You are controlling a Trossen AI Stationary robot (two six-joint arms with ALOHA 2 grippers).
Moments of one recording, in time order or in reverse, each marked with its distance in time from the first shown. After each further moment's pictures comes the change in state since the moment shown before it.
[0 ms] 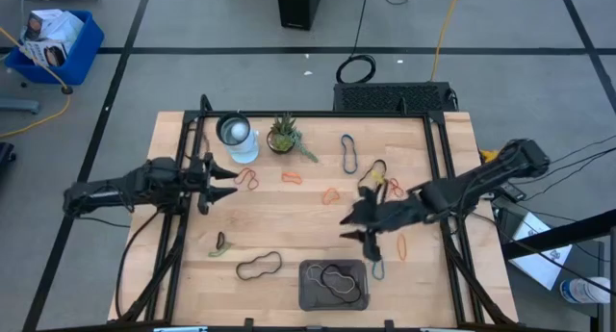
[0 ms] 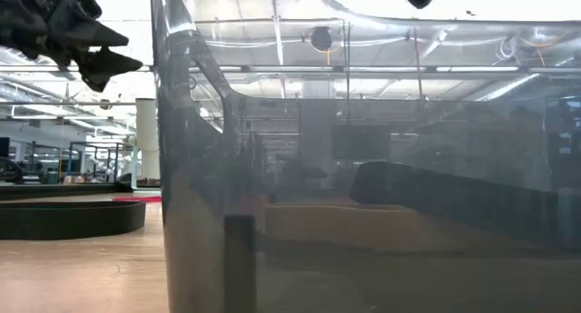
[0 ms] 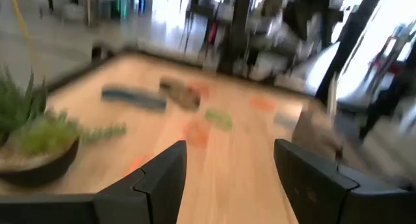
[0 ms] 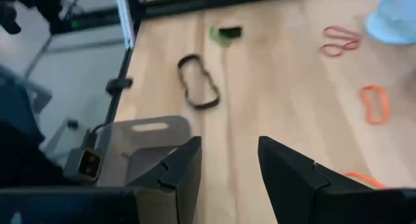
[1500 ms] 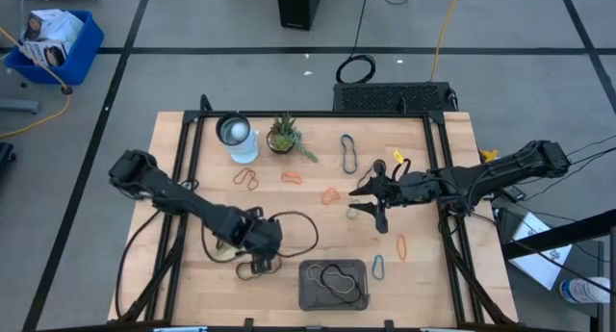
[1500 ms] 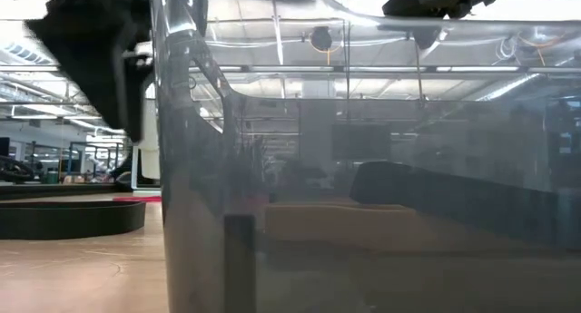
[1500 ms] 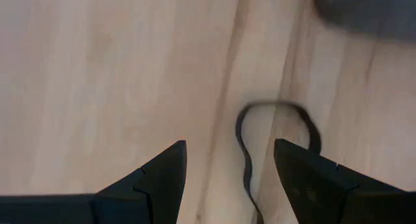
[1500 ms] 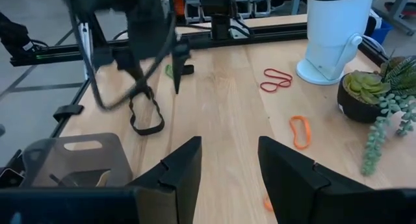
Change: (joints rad) left arm -0.561 1.499 0.855 -0.453 -0.197 -0.428; right arm -0.162 -0.255 -0.360 0.314 -0.008 -0.202
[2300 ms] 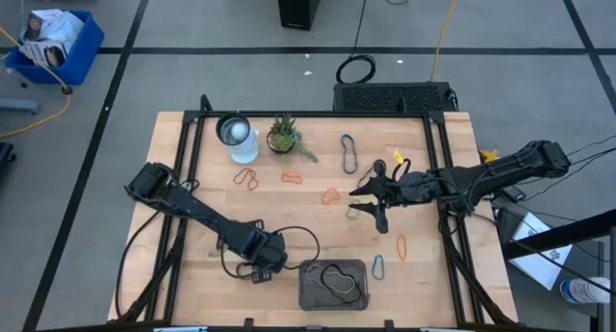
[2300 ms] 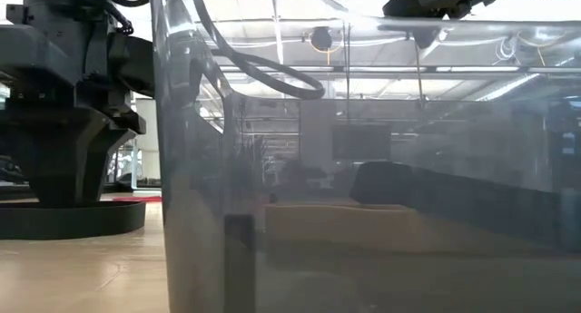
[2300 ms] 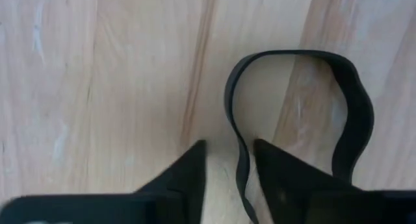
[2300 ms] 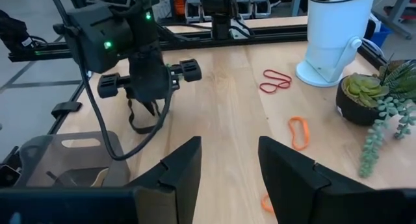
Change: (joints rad) left arm -0.025 0.192 0.000 0.042 0.091 -0.035; right arm 0.000 0.000 0.000 -0.001 0.001 -0.026
